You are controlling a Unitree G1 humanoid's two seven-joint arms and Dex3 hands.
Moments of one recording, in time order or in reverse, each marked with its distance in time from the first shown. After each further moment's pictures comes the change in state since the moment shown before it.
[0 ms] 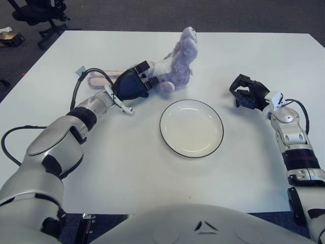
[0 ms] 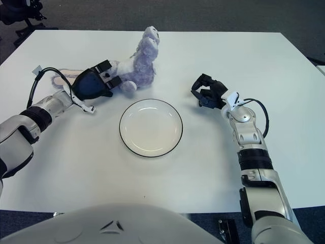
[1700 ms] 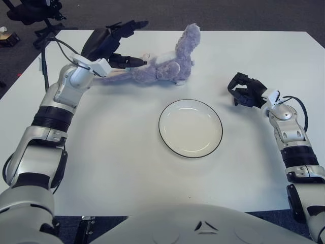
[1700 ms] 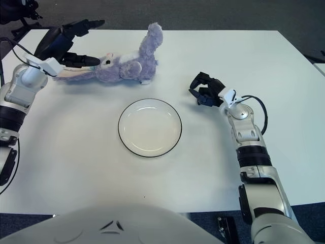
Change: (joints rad) left arm 0.102 0.012 0.751 -0.389 -0.814 -0.113 -0.992; right arm -0.018 -0.007 0.036 0.026 -0.036 -0.004 -0.001
